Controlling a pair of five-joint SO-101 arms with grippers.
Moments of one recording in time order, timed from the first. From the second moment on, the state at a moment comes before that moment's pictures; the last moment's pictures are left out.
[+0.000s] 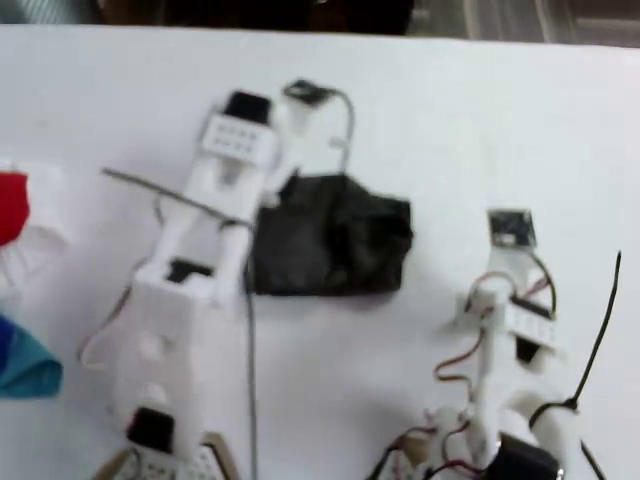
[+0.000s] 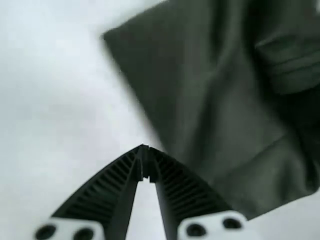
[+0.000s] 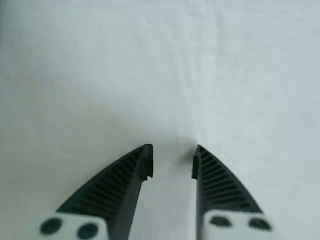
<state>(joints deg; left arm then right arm) 7.0 40.3 -45.4 101.3 -11.8 19.8 -24.4 67.4 35.4 22.3</state>
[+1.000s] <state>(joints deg) -48.6 -40.1 66.9 48.1 -20.8 -18.5 -23.4 19.4 66.8 11.8</state>
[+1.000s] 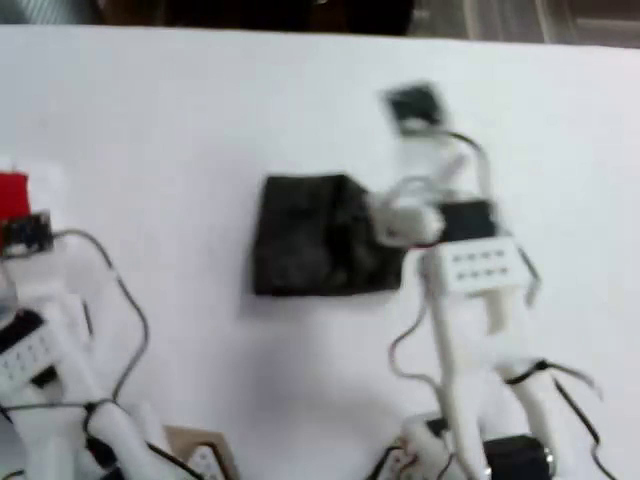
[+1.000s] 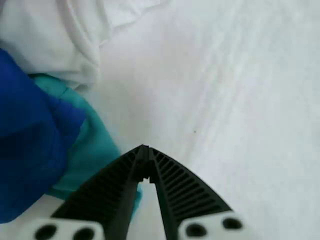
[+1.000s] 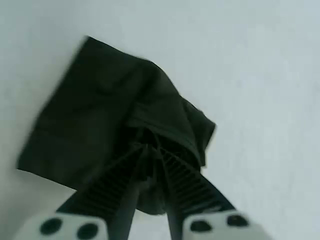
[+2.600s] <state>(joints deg) -44.3 -41.1 75.2 44.3 -17.2 -13.5 10.9 -0.8 86.6 27.0</state>
